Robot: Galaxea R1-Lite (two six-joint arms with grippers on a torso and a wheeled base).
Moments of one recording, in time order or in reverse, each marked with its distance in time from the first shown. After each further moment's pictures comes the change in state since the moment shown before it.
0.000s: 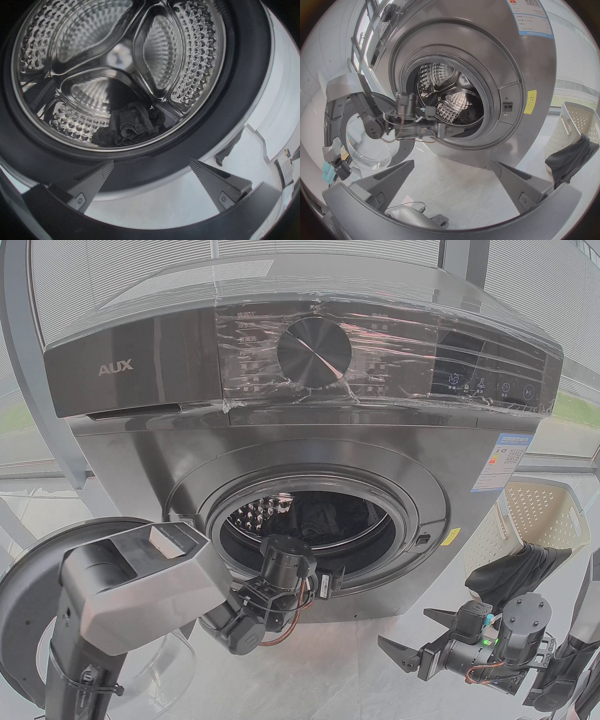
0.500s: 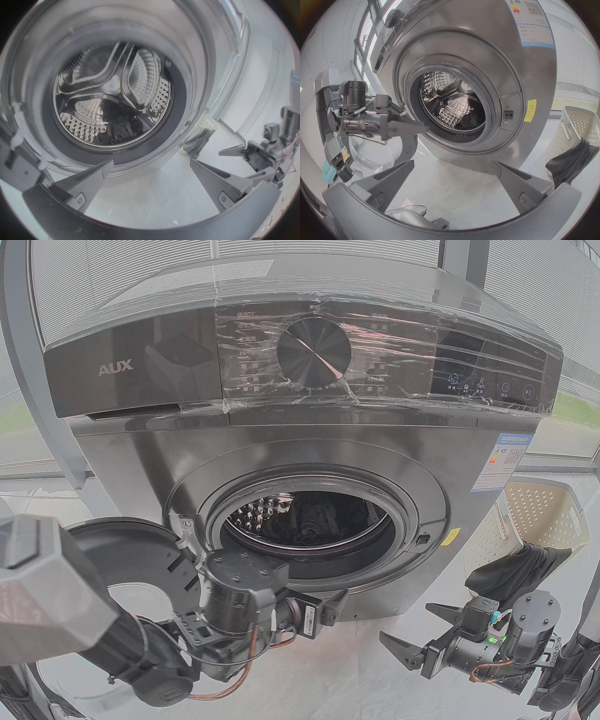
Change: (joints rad) left arm -0.143 -0.460 0.477 -0.056 -0.008 -0.049; right arm 0.012 -0.044 0.000 0.000 -0.007 -0.010
